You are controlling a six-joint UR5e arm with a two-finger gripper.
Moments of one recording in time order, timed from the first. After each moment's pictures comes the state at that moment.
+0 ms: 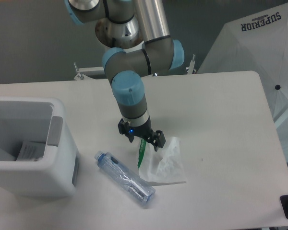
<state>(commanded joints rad) 2.34 -1.95 -1.87 -0.73 1.70 0.80</state>
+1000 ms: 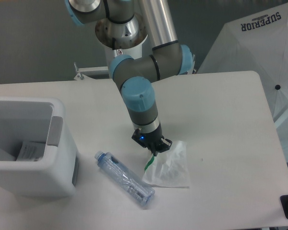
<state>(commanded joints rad) 2.41 -1.95 -1.78 -0.75 1.63 0.80</state>
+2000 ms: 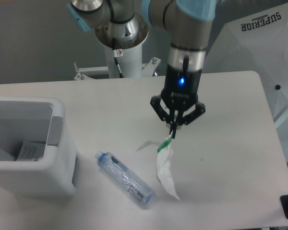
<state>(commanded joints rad) 2.58 -1.65 -1.53 -0.90 0.91 0.57</state>
